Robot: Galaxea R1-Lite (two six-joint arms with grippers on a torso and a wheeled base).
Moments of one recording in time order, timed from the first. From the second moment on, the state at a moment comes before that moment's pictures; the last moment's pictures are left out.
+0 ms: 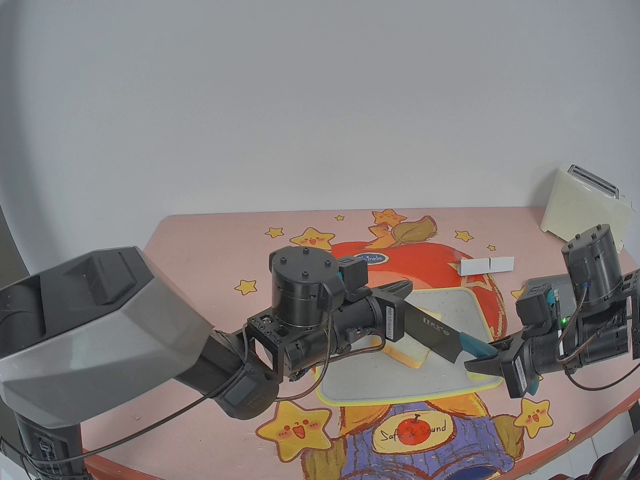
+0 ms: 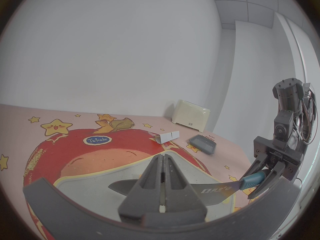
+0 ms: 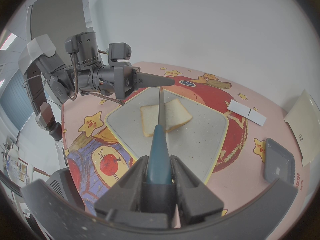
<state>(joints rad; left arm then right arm) -0.78 2.20 -1.02 -1.05 -0.13 -0.30 0.56 1.45 -0.71 0.07 0.11 -0.06</state>
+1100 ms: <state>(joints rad) -0.78 2.22 -1.02 -1.07 -0.13 -0.30 0.56 1.47 -0.71 0.07 0.10 -0.06</state>
